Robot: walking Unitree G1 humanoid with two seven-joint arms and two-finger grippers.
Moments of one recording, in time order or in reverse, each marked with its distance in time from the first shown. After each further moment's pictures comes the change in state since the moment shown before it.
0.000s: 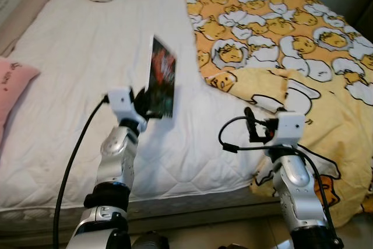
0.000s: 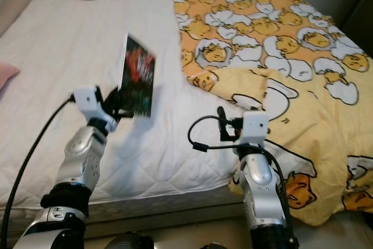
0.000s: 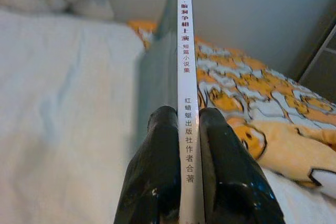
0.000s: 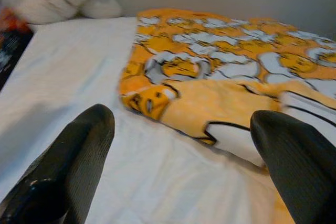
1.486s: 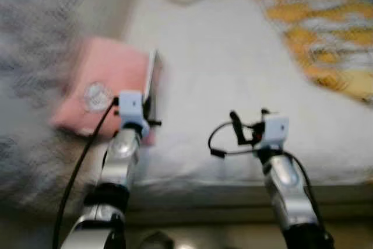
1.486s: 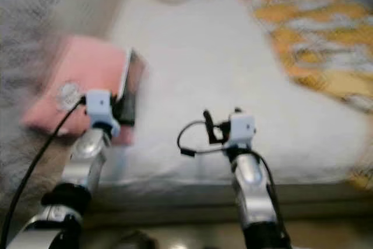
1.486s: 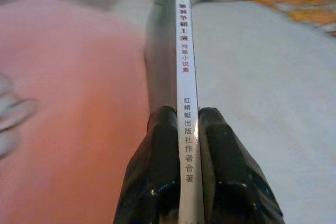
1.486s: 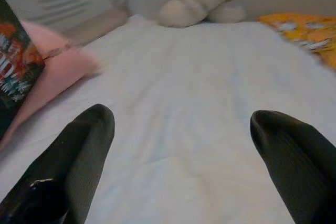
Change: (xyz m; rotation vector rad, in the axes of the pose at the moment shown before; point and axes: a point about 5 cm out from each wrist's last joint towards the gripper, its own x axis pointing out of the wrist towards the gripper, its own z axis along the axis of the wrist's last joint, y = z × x) left arm -0.004 0.003 -0.025 0.186 0.162 0.145; right arm 0.000 0.013 -0.014 0.014 0.018 0.097
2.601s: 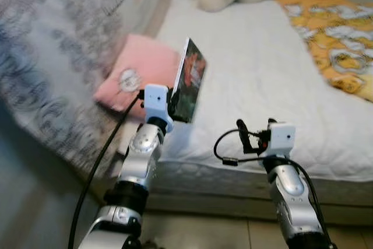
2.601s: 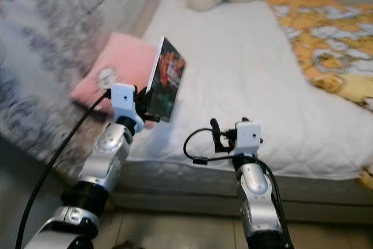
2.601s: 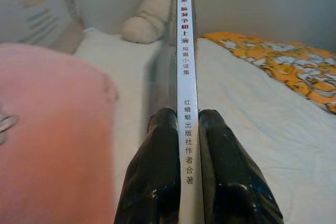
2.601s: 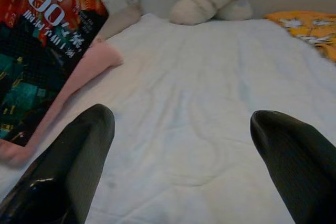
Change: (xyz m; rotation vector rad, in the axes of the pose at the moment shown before) left arm 0.002 -0.058 0.022 -0.070 -0.079 -0.231; right arm -0.012 -0.007 -0.011 0.006 0.041 -0.050
